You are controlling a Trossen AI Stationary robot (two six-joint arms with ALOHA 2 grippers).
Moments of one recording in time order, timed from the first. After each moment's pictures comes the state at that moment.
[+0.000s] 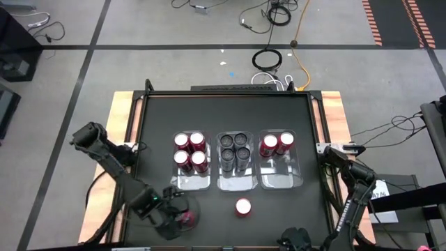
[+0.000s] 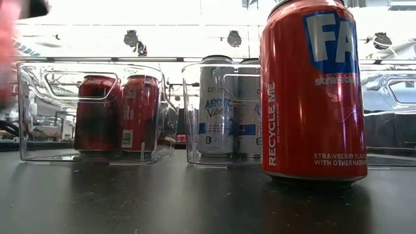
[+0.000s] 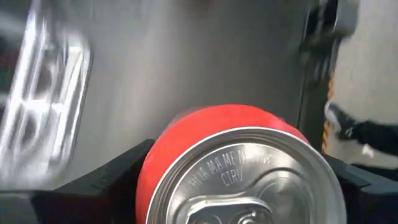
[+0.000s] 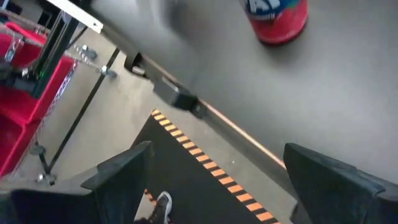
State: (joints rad) left arm -0.78 1.62 1.20 -0.70 -0.21 -0.97; right arm 1.10 2.07 1.91 -1.13 0.65 2.06
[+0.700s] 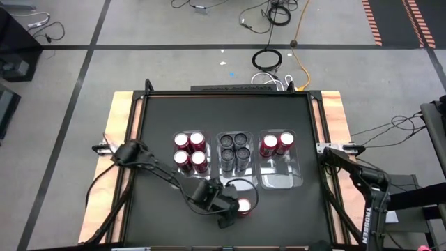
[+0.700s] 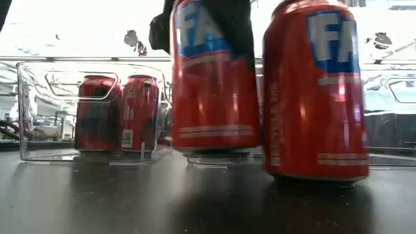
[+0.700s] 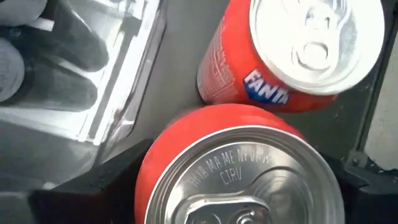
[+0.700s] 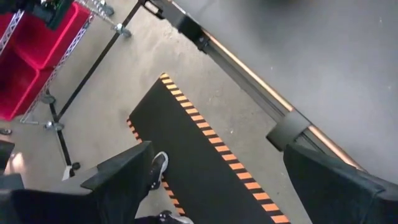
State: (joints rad) left arm -0.46 2.11 1.80 -0.84 -0.16 -0.77; right arm 1.30 2.07 1.91 -1.13 0.65 2.08
